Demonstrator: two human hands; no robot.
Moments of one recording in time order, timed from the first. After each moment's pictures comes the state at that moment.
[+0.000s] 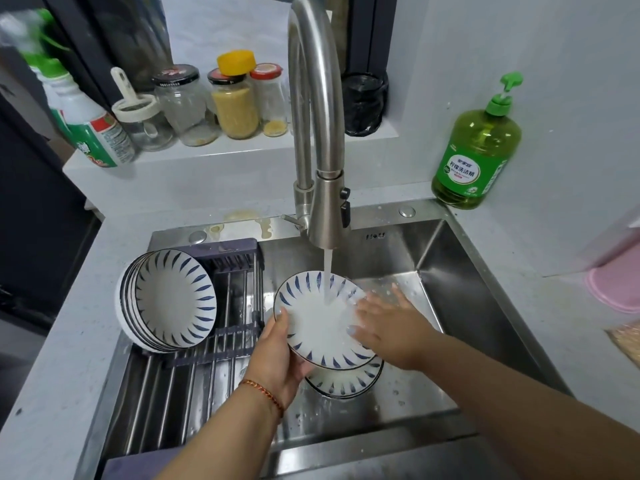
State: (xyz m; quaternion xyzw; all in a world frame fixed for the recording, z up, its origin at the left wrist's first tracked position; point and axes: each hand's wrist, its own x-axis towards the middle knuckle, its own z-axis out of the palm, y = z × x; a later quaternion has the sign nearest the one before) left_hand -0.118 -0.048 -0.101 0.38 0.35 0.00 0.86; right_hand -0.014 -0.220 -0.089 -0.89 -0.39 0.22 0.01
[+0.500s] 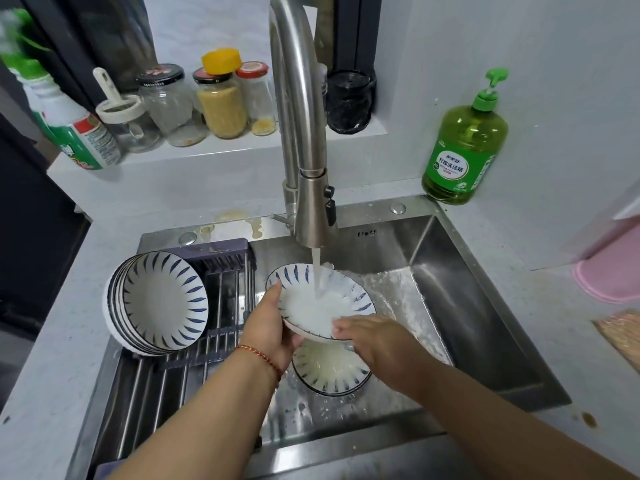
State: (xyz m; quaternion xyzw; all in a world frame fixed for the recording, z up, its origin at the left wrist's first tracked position) left_hand -0.083 -0.045 -0.078 0.40 0.39 0.00 0.83; right_hand -0.043 -0.232 -0.107 -0.84 -0.46 0.03 0.30
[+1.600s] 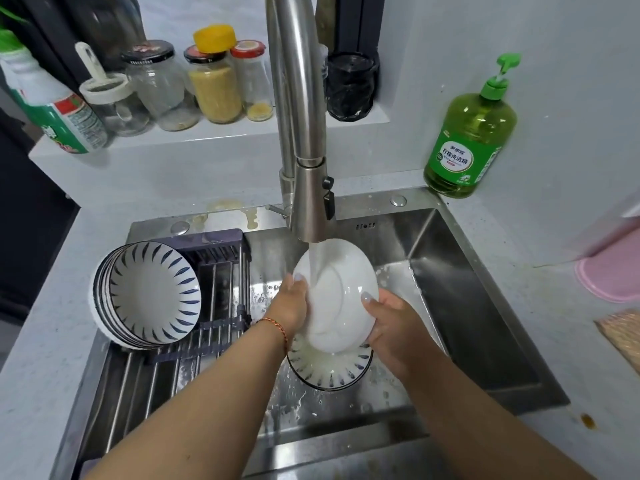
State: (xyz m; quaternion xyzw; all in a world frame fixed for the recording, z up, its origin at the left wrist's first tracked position) left_hand -0.050 -0.054 -0.095 0.71 0.35 -0.09 0.60; right_hand -0.037 -0.218 -0.090 -0.52 0.07 0.31 0.79
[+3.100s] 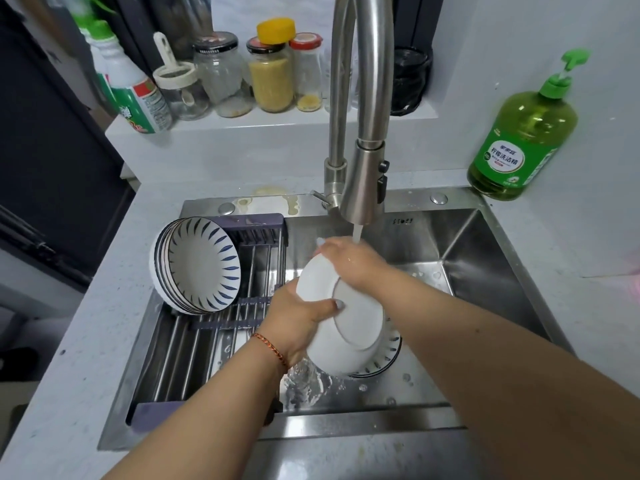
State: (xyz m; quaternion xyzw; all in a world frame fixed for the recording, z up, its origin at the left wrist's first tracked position) left_hand -0.122 -0.040 -0.070 0.55 0.31 0.02 0.77; right_hand 0.002 -0.113 -0.055 -0.87 -0.20 0.29 0.35
